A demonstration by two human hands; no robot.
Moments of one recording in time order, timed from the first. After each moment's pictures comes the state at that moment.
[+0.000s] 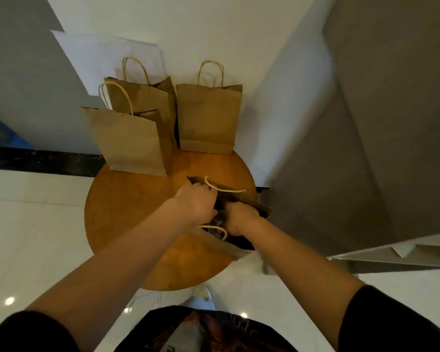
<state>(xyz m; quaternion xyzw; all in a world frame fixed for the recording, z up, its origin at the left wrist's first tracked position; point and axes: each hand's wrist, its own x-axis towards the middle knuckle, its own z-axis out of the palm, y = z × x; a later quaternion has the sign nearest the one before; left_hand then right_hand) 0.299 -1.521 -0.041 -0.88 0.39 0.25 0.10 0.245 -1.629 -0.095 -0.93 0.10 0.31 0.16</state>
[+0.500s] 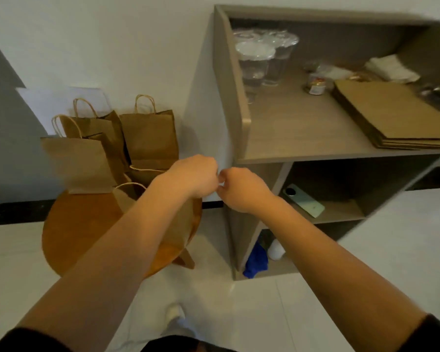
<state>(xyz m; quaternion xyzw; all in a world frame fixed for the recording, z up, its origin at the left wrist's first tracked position) 0.115 -1.619 0.090 -0.90 0.41 0.14 -0.02 0.036 -1.716 0.063 -0.97 0.14 0.03 0.22</state>
